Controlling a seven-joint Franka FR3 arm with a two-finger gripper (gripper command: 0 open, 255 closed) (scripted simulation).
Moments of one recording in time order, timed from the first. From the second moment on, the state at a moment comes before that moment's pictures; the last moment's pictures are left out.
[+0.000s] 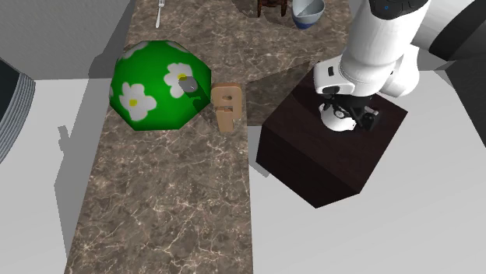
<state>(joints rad) -0.02 -0.77 -0.07 -2.45 0.08 1.54 0.09</state>
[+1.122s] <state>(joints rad) -0.22 -0.61 -0.22 -2.39 -0.13 1.87 0.10</state>
